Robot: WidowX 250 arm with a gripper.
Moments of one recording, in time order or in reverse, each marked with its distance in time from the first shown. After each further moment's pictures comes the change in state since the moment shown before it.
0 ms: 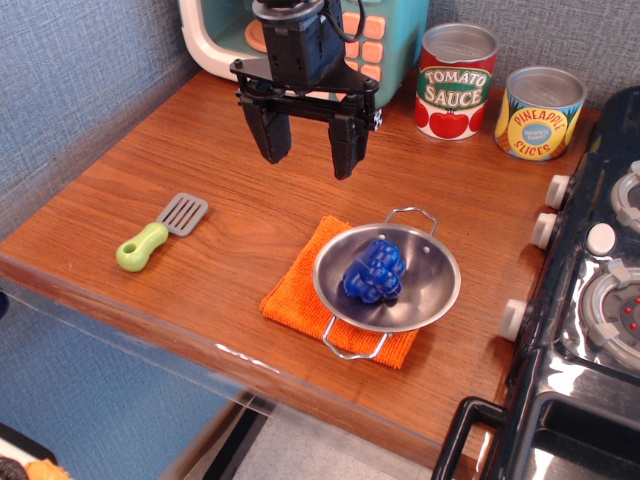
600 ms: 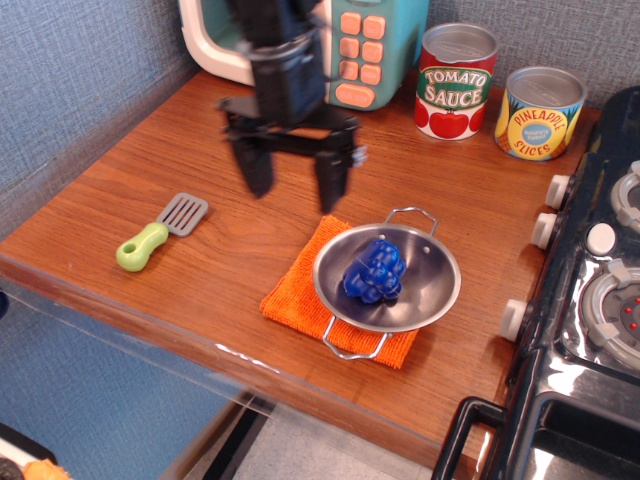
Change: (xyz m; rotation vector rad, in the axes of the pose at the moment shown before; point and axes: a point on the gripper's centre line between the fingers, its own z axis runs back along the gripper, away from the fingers) arm -0.025 0.021 -0.016 0.001 0.036 0.034
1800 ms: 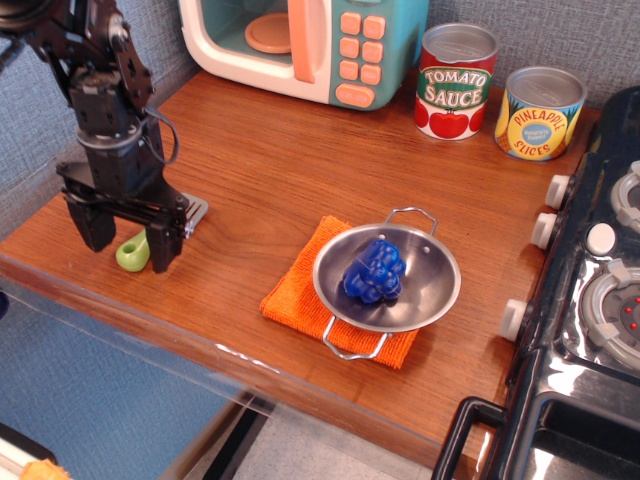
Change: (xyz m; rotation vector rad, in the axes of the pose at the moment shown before) arm -0.052 0.107 -0.044 0.192 0.055 0.094
